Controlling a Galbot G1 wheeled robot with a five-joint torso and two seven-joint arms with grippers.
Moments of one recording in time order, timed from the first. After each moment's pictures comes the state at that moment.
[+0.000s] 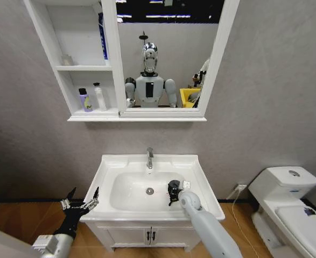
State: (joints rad) left arm 1.72 -1.47 -0.82 -2.30 -0.26 0.07 0.16; right arm -0.85 1.29 0.13 1.43 0.84 -0.60 0.51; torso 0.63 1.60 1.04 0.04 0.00
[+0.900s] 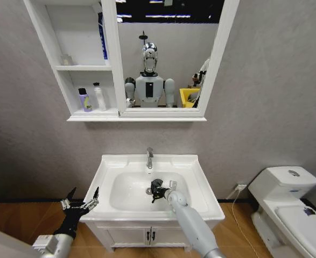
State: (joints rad) left arm 1.72 -1.47 -0.83 -2.30 -0.26 0.07 0.16; right arm -0.73 1.52 0.18 1.08 0.65 -0.48 0.13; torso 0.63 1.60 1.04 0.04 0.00
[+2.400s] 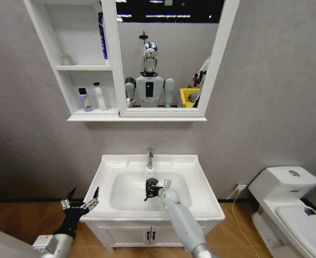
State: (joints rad) left arm 1.72 -1.47 -0.82 -2.30 -0.26 0.07 0.16; right arm -0.69 1.61 0.25 1.00 0.60 -0.45 0.11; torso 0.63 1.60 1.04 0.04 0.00
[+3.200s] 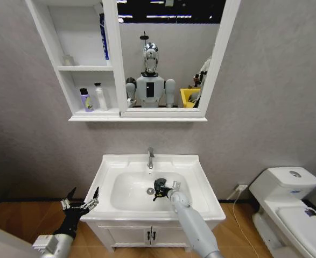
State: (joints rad) left arm 1.72 -1.47 -0.82 -2.30 -0.26 0.07 0.16; right arm -0.77 1.50 0.25 1.12 0.64 -0.46 0.15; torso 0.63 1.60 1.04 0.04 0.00
